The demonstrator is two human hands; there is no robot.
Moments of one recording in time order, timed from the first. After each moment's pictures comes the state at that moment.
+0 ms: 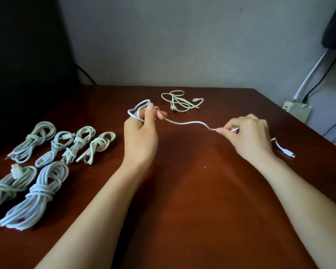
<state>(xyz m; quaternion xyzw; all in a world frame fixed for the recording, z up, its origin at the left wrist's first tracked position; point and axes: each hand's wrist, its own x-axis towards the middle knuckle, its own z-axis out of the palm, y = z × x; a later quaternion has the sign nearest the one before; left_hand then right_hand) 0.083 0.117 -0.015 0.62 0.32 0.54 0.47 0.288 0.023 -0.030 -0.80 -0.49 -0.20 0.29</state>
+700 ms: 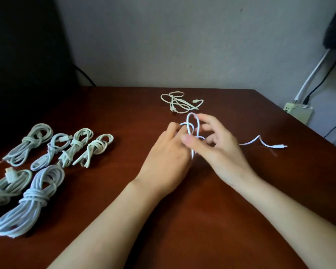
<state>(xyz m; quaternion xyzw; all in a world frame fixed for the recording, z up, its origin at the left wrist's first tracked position) 0.092 0.100 -0.036 0.94 0.12 0.32 -0.05 0.197 0.017 -0.015 -0.64 -0.49 0.15 0.57</state>
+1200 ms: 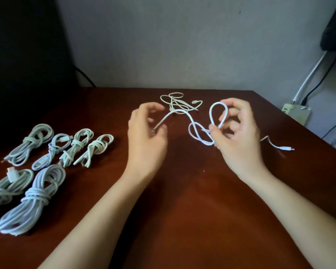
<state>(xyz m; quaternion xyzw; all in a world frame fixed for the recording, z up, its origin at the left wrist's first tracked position) 0.083 0.105 -0.015 0.70 0.30 0.53 0.37 0.224 0.016 -0.014 -0.60 -0.49 -0.02 0.64</state>
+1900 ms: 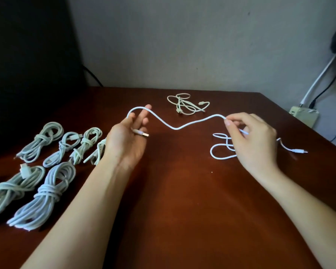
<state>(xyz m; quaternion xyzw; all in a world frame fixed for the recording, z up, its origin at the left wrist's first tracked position) 0.056 0.145 -0.003 0.24 0.24 0.48 0.81 0.249 0.017 -0.024 -0.72 -0.46 -0.21 0.47</state>
